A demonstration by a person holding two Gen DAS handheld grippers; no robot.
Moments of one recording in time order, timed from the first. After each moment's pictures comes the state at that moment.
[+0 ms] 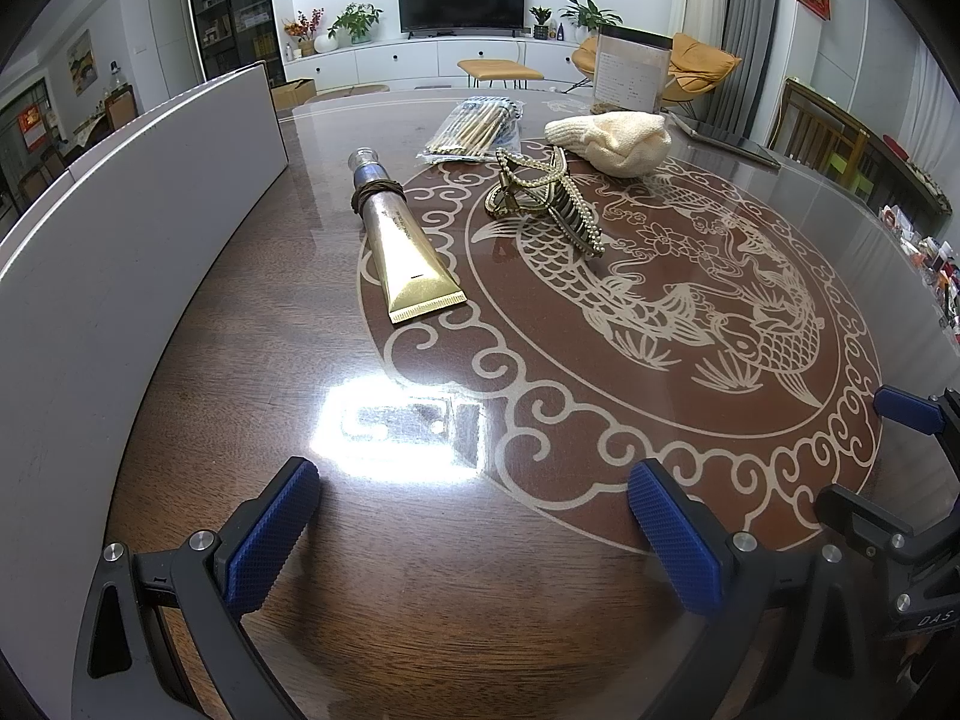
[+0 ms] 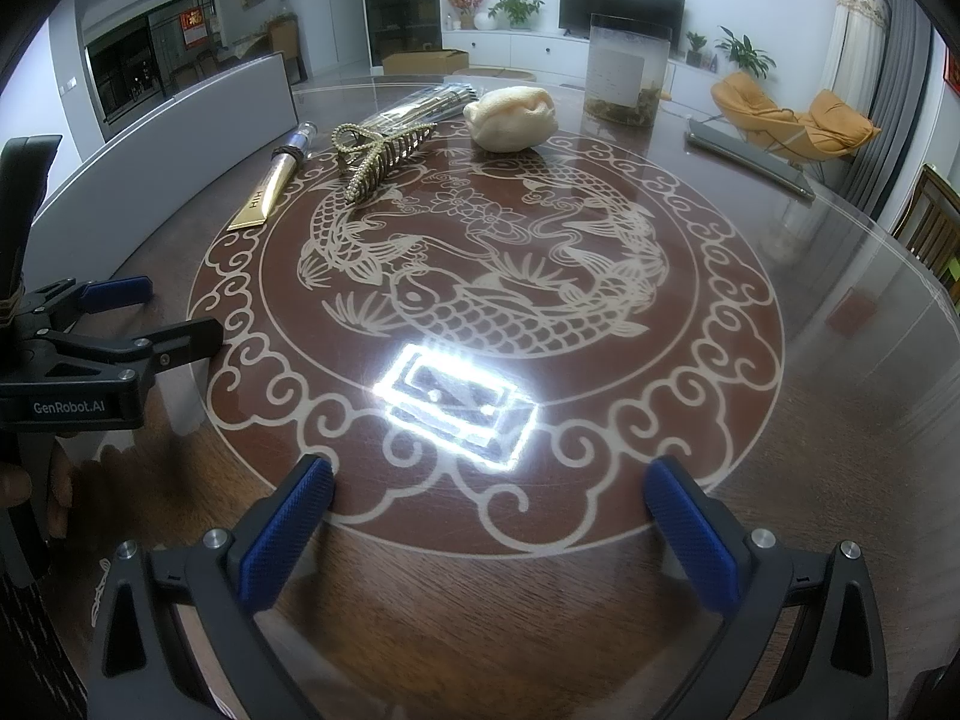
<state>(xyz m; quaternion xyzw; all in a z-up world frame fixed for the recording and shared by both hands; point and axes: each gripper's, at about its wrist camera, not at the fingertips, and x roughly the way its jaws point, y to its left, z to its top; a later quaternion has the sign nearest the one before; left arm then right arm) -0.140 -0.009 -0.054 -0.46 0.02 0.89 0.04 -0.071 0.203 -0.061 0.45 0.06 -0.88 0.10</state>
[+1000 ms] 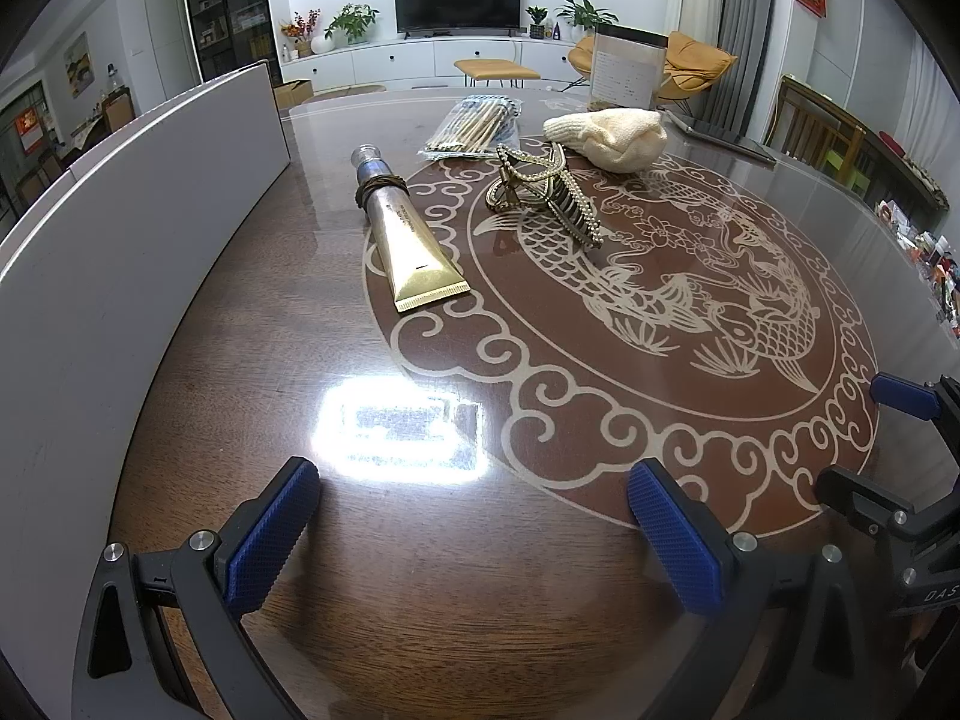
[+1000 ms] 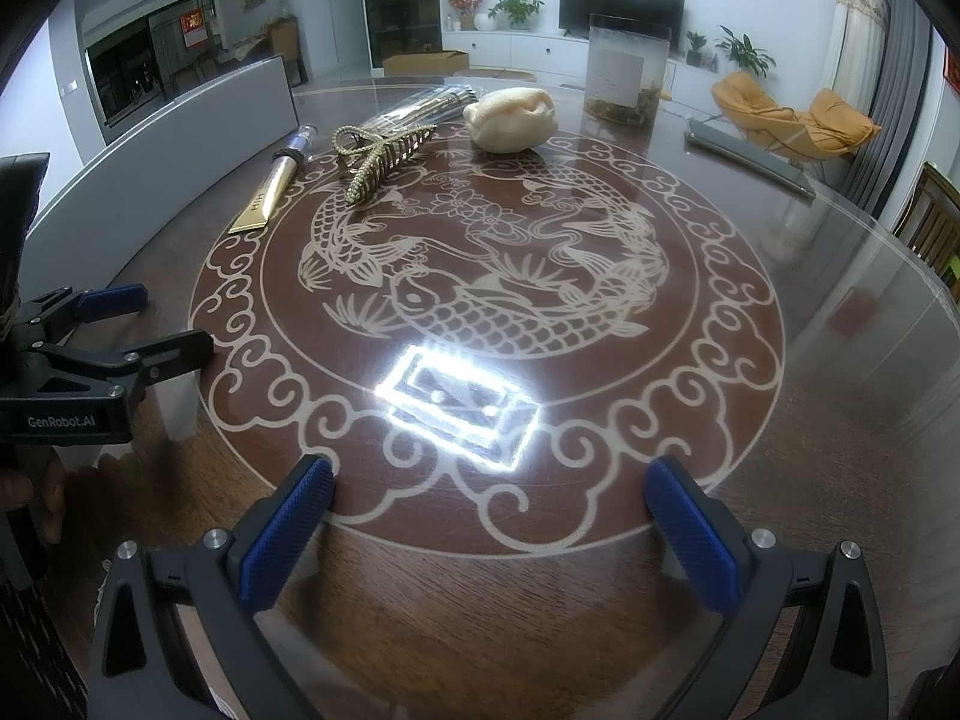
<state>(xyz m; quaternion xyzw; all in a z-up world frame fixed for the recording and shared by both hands) -0.132 -0.013 -0.052 -0.46 0.02 0.89 0.04 -0.075 0.200 -0.063 0.45 0.06 -0.88 0.10</state>
